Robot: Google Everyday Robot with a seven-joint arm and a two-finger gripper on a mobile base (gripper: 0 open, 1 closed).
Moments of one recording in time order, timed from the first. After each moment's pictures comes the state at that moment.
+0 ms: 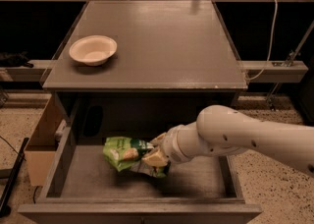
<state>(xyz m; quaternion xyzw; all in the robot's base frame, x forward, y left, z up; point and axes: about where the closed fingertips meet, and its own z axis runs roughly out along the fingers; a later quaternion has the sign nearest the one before) 0.462 0.020 0.658 -0.51 0.77 0.23 0.29</state>
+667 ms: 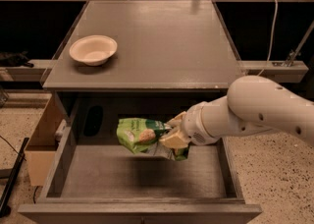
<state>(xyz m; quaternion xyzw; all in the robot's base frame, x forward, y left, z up) 0.471 -0.028 0.743 -0.52 0.77 0.20 0.31</state>
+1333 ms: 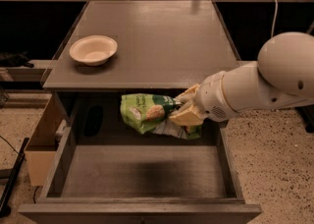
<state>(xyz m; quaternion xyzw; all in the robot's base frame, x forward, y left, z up) 0.475 -0.053 0.835 -0.54 0.75 0.18 0.34</state>
